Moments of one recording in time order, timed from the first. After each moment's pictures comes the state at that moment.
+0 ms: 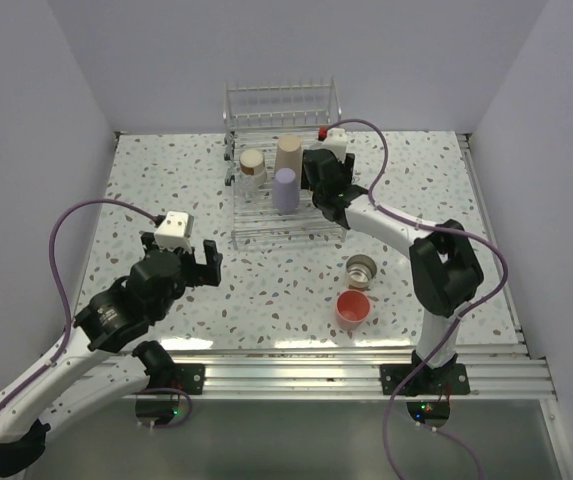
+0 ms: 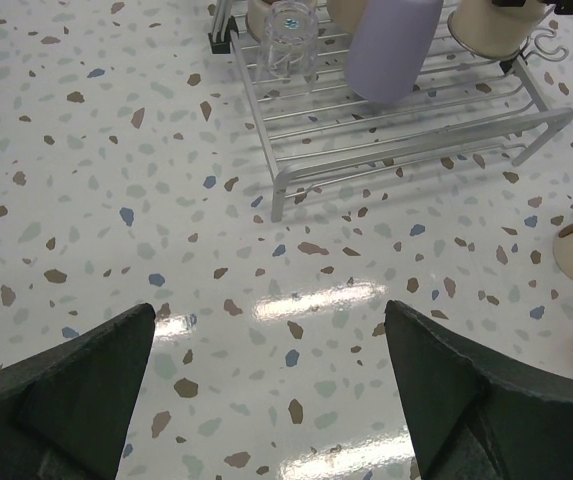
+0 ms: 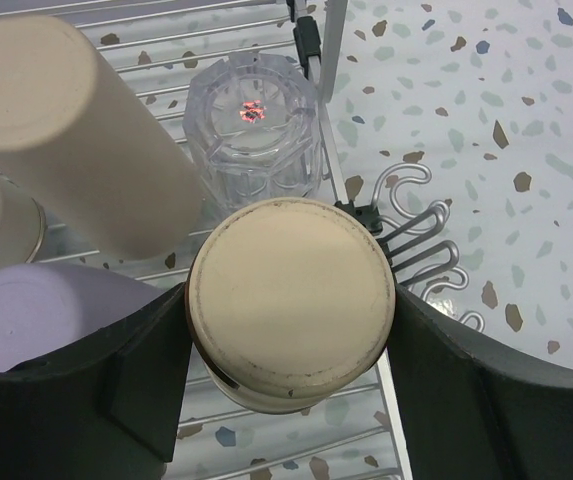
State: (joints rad) left arm -0.80 0.61 0.79 -0.63 -0.54 -0.35; right arm 0.61 1.86 1.39 -0.03 0.67 0.33
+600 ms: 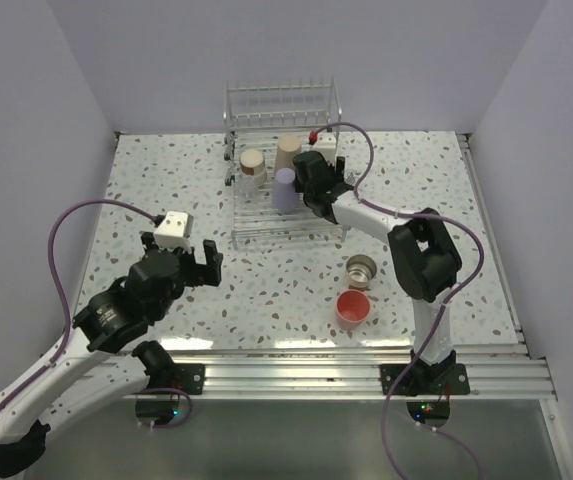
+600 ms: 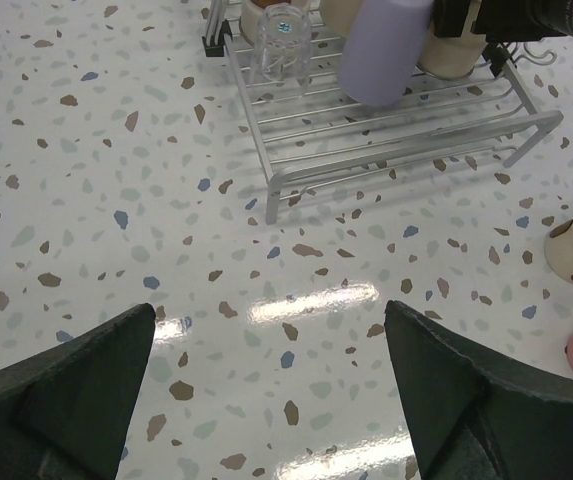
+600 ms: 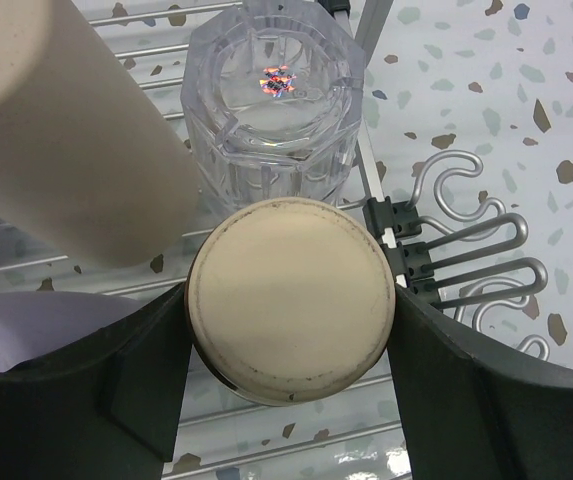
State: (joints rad) left arm -0.80 0.60 0.79 -0.62 -0.53 -0.35; right arm 0.60 2.02 1.49 -0.04 0.67 0.34
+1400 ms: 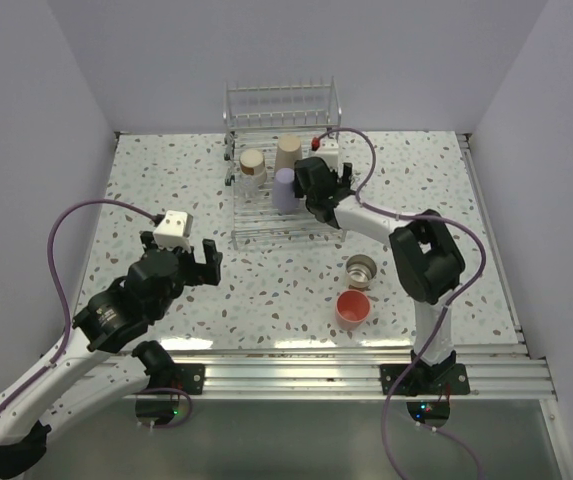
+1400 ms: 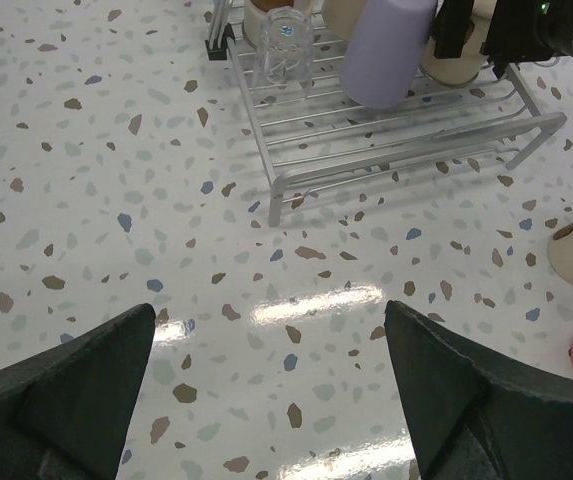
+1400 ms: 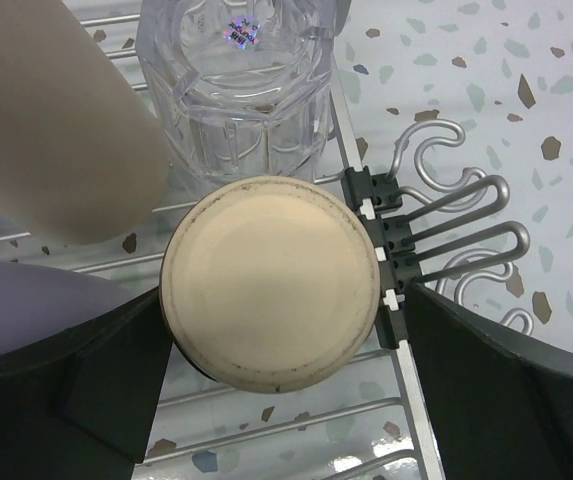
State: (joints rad) left arm -0.78 0.60 0.79 -0.62 -0.52 -0.34; right arm 0.60 2.01 1.44 -0.03 0.69 0.34
